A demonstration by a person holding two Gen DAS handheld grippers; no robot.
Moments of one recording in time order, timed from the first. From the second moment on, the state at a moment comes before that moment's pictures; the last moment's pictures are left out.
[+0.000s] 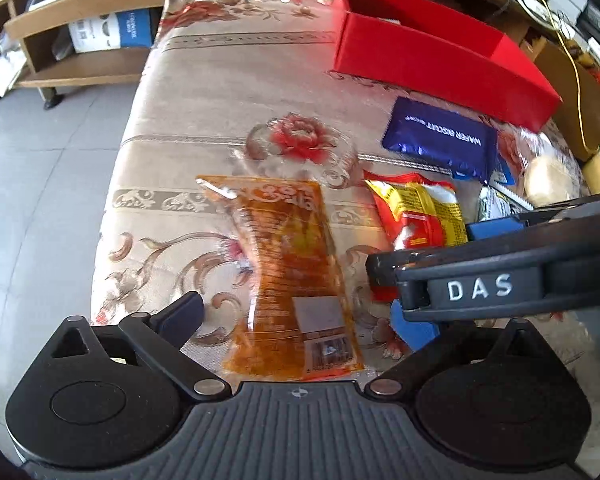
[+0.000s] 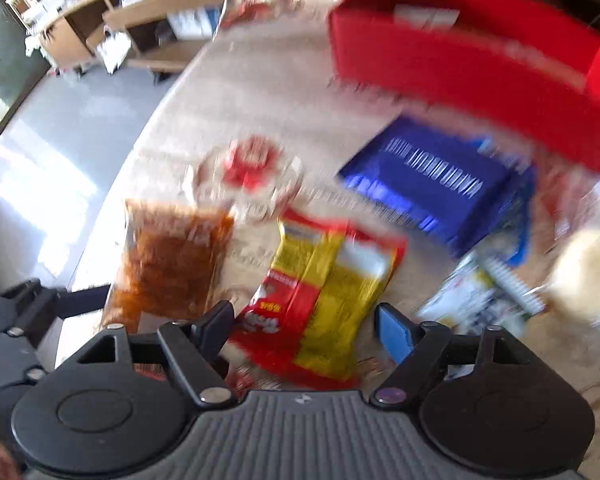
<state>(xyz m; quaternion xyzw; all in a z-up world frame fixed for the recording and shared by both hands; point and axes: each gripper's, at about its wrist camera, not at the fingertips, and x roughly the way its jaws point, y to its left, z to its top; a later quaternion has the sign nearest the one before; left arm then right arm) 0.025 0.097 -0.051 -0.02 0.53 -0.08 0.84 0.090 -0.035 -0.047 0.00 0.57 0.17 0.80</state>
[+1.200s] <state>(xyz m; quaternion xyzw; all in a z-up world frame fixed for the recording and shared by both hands) 0.052 0.049 -0.047 0.01 0.52 -0.05 0.85 0.091 -0.115 -0.012 0.03 0.51 0.22 0.83</state>
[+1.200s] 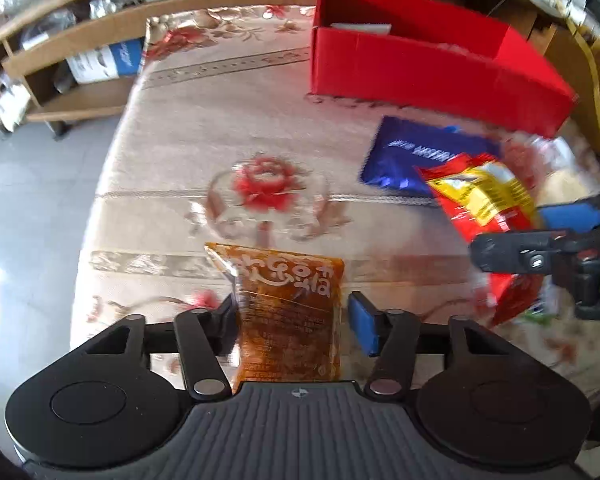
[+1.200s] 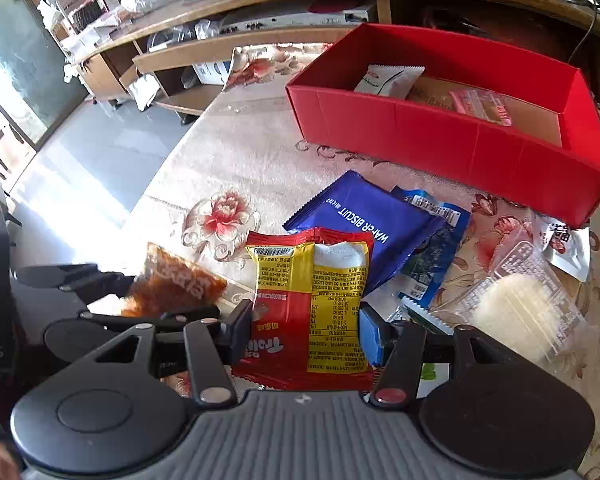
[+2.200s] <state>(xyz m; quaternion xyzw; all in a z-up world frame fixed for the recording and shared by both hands) 0.034 0.012 -0.036 0.01 0.53 -0.16 0.83 0.086 -0.150 0.008 0.08 0.48 0.21 0.85</state>
